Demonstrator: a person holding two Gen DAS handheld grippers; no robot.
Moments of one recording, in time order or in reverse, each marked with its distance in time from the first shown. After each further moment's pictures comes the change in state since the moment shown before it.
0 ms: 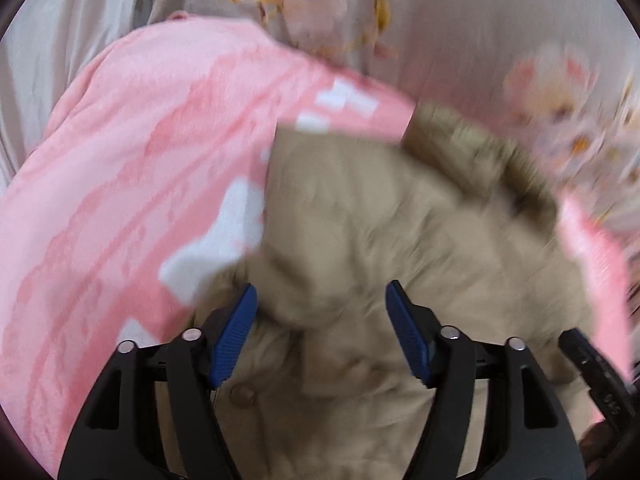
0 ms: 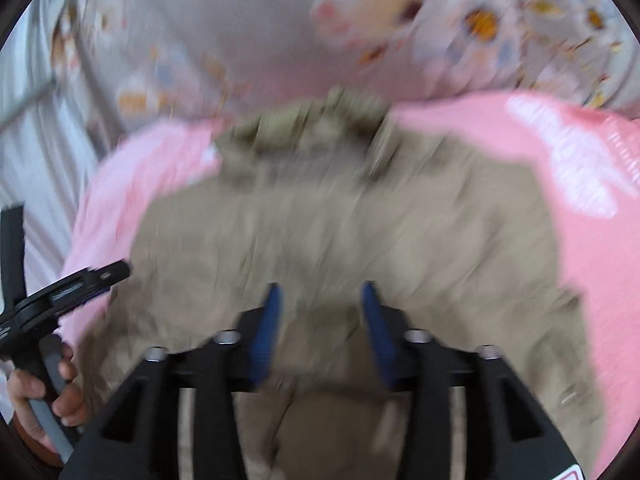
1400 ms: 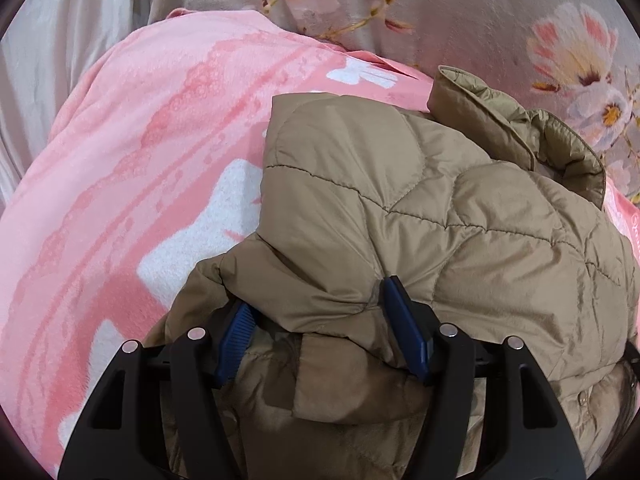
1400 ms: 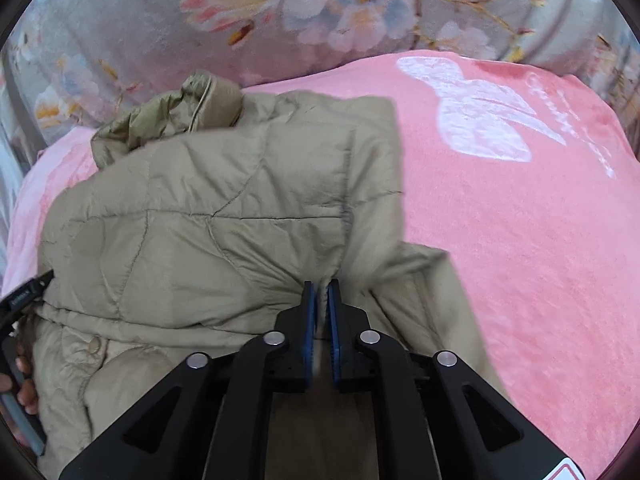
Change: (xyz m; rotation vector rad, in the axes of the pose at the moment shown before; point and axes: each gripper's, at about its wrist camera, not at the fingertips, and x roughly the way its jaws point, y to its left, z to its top) left arm 0.054 -0.003 -0.030 0.091 0.028 0.168; right arm -0.009 -0.101 -0.040 0.153 0.037 -0.264
